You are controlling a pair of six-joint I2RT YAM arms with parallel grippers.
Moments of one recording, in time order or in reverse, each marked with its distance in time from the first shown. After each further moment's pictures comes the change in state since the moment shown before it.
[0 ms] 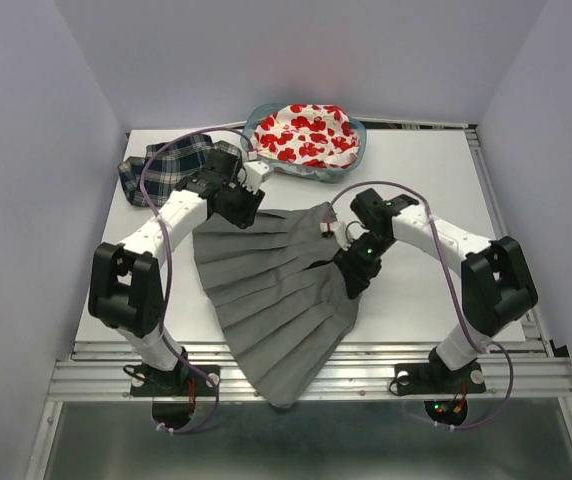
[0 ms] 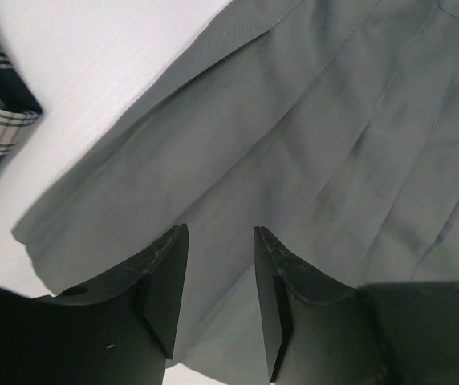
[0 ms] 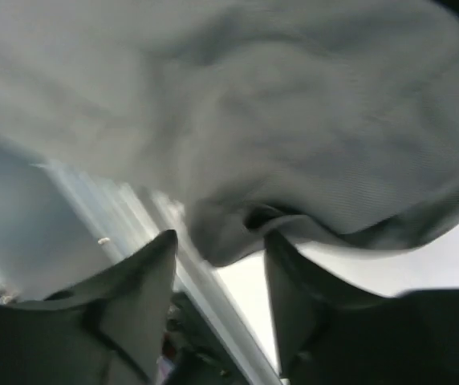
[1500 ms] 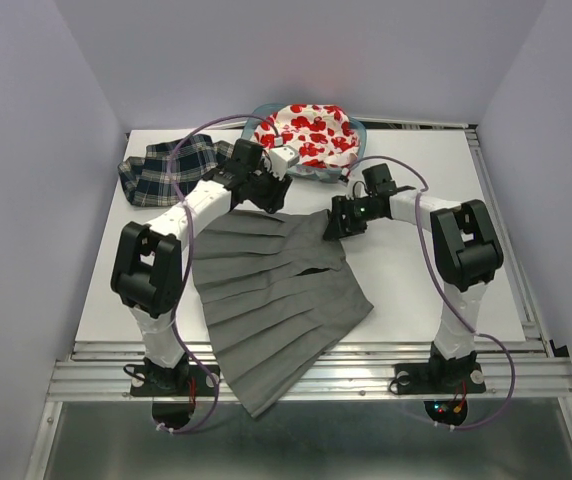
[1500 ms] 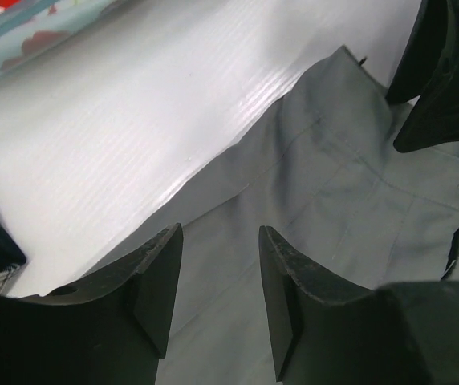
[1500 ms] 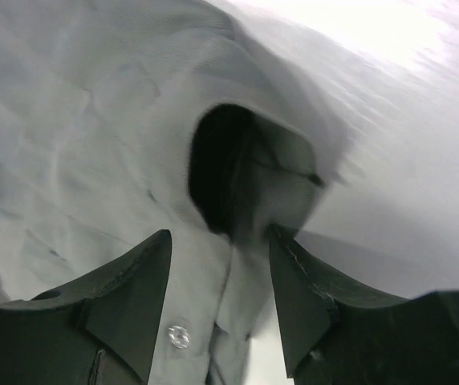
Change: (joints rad) left arm -0.113 0.183 0.154 0.183 0.050 -0.063; right arm -0.158 0.332 0.117 0.697 -0.142 0.561
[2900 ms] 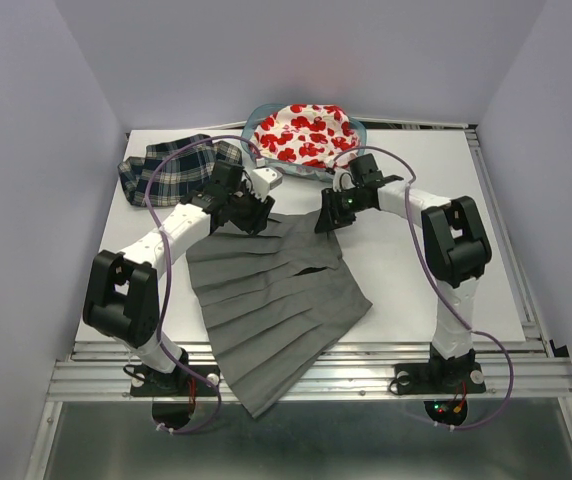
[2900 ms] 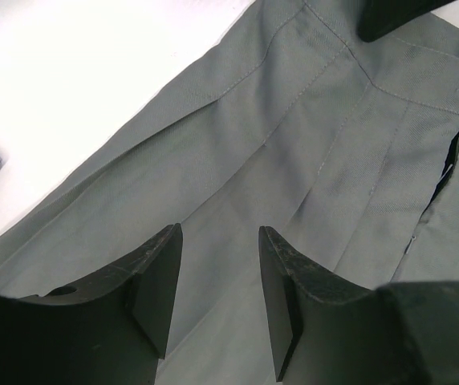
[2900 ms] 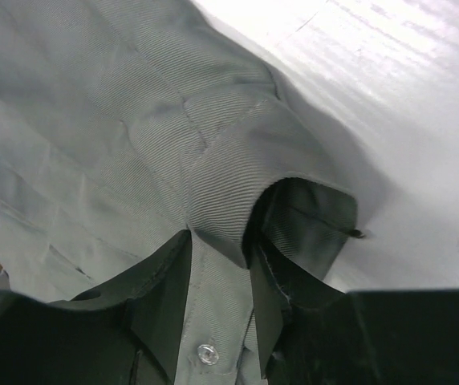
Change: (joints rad) left arm 0.052 -0.233 -0.284 -0.005 0.005 0.040; right arm 0.058 0.077 0.168 -0.082 0.010 0.015
